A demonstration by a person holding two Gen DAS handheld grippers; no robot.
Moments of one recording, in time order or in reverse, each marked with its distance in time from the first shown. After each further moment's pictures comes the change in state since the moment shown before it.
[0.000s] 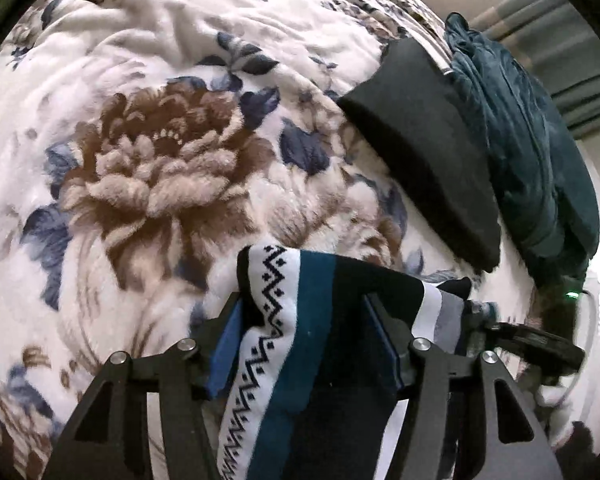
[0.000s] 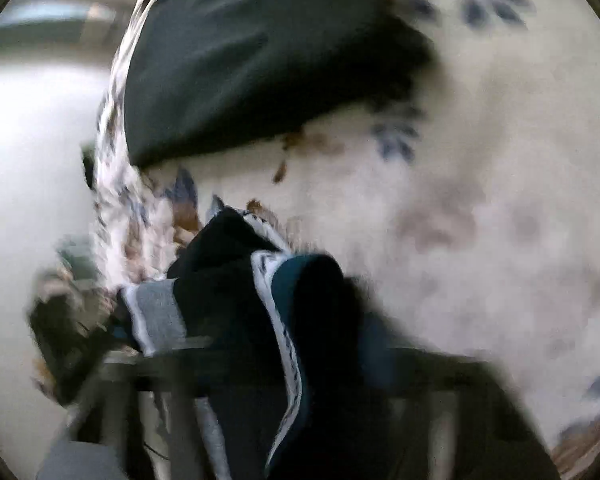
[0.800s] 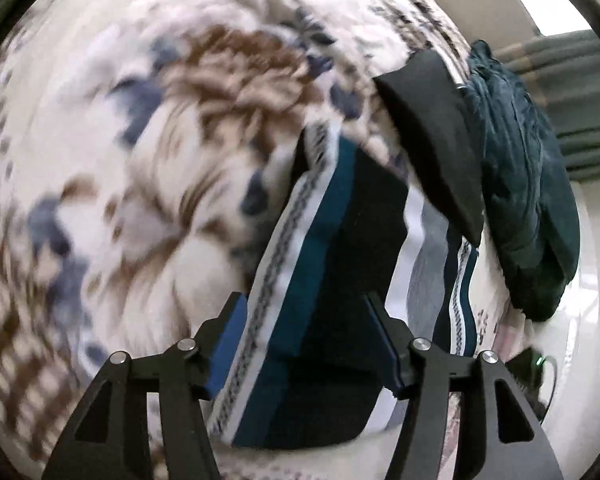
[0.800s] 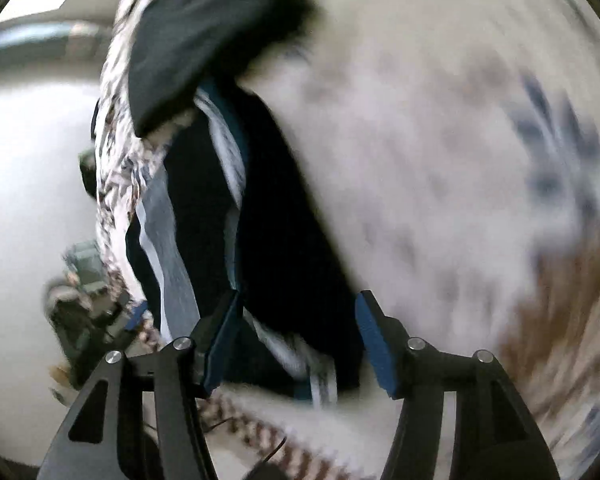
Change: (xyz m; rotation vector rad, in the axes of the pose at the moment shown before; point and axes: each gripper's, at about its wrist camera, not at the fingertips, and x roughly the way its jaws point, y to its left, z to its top) left arm -0.051 0.030 -0.082 -0.207 0.044 -0.042; right arm -0.060 -0.049 -0.114 0.220 0.042 0.079
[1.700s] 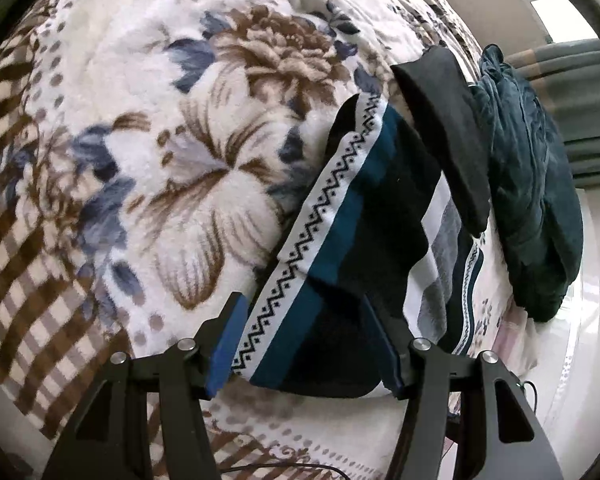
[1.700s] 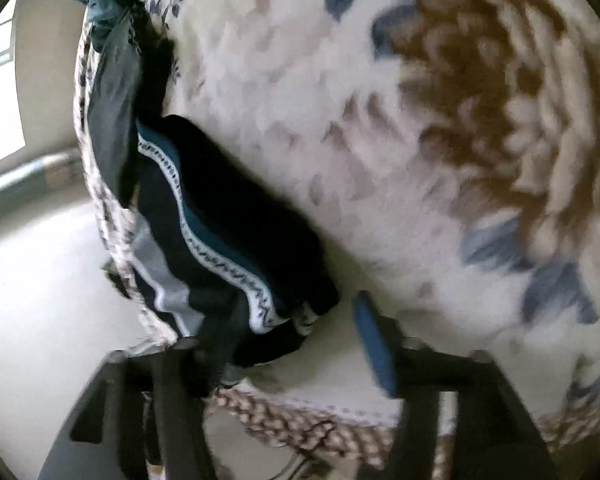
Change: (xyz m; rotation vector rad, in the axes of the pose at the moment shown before) left arm -0.016 0.014 -0.034 -0.038 0.002 0.024; right arm 0.016 -0.051 -0.084 0.417 -0.119 0.177
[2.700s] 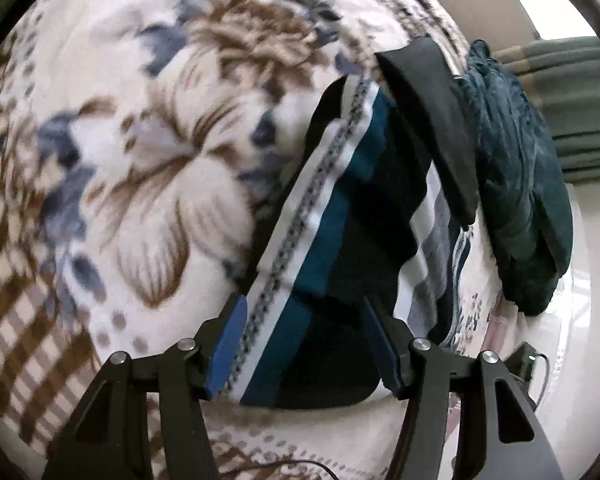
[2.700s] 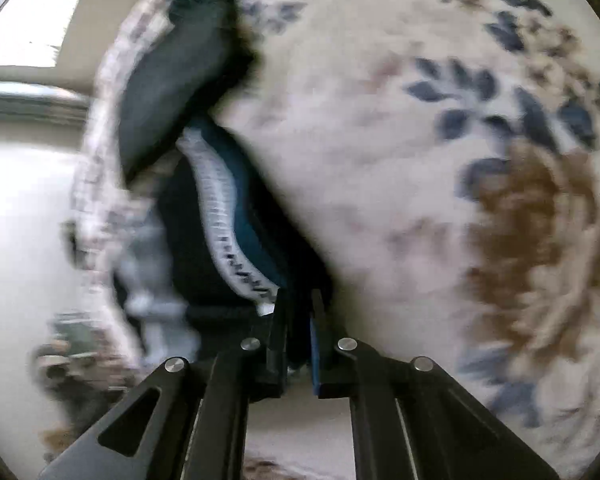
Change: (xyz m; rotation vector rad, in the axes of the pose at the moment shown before) left arm 0.011 -0.013 -0.002 0.030 -0.017 -0.057; right arm -0.018 0.052 0.016 -0.354 -0.171 -0.250
